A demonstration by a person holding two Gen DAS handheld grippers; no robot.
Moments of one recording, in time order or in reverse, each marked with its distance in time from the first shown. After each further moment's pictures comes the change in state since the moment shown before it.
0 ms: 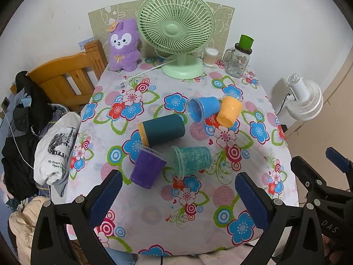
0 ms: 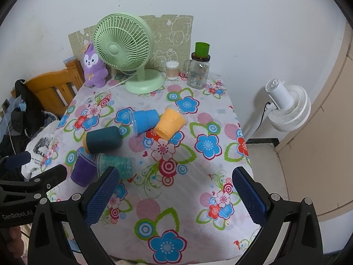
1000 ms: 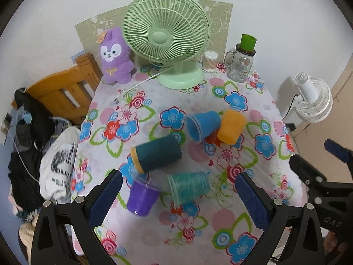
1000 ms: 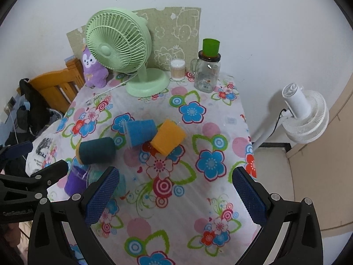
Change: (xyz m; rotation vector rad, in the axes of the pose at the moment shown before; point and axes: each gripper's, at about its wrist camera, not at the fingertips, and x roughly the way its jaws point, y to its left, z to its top) left arm 0.039 -0.032 0.061 0.071 0.018 0.070; right arm 0.062 -0.032 0.057 -0.032 0.055 0.091
